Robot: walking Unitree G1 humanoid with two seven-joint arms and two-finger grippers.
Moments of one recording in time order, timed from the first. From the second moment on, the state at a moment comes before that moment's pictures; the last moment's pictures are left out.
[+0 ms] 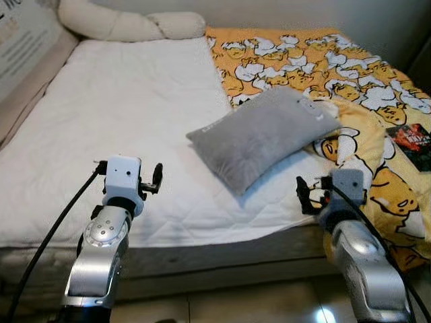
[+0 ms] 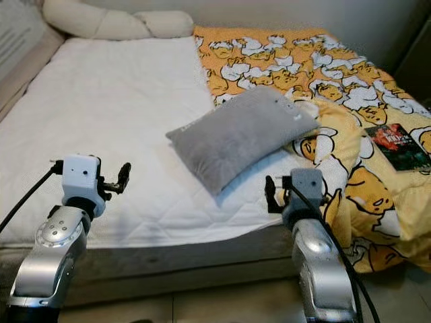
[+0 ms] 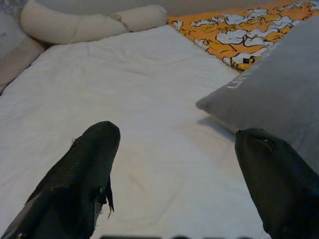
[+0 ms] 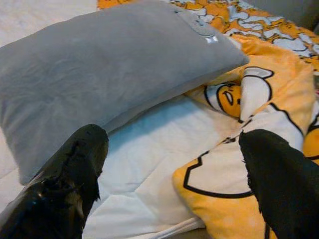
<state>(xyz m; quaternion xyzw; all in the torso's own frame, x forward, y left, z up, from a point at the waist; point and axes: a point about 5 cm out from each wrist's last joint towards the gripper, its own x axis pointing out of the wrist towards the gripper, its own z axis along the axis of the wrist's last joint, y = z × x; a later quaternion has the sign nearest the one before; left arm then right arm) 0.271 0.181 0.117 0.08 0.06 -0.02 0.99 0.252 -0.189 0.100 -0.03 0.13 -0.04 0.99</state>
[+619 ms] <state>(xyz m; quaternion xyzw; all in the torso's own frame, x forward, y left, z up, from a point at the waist) 0.264 0.190 0.115 0.08 0.06 -0.01 0.99 0.249 -0.185 0.107 -0.04 0.11 -0.04 0.99</state>
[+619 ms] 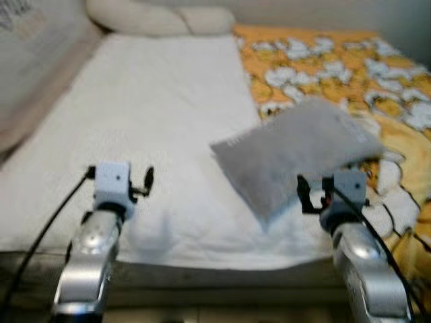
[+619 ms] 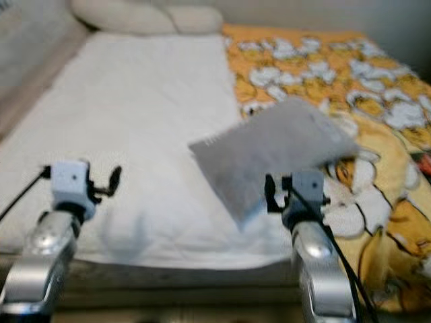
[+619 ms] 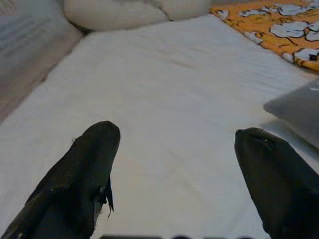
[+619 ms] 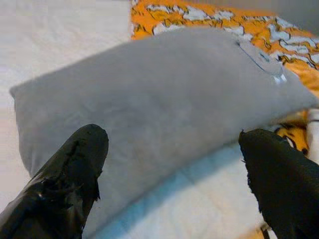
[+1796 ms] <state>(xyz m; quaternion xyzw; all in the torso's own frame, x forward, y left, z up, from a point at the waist) 0.265 0.176 0.116 0.09 0.05 -0.06 0.99 0.244 -0.191 0.100 -0.04 0.12 -0.05 0.99</state>
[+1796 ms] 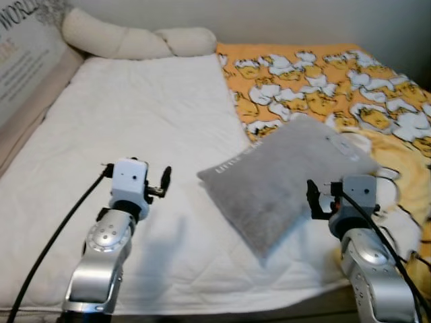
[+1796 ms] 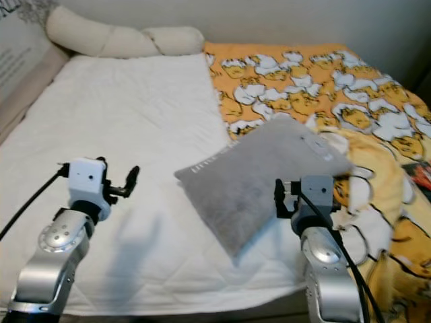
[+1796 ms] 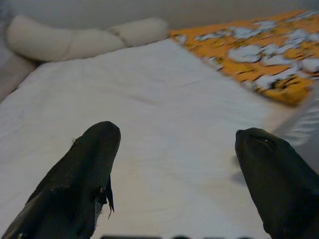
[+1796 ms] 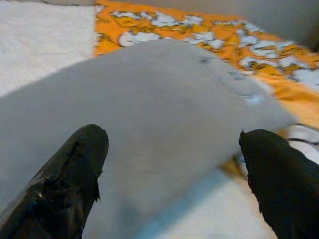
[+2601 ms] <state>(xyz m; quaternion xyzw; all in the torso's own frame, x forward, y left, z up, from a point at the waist) 0.265 0.179 0.116 0.09 0.06 -0.05 0.99 0.246 -0.184 0.100 -0.04 0.12 -0.04 0.99</state>
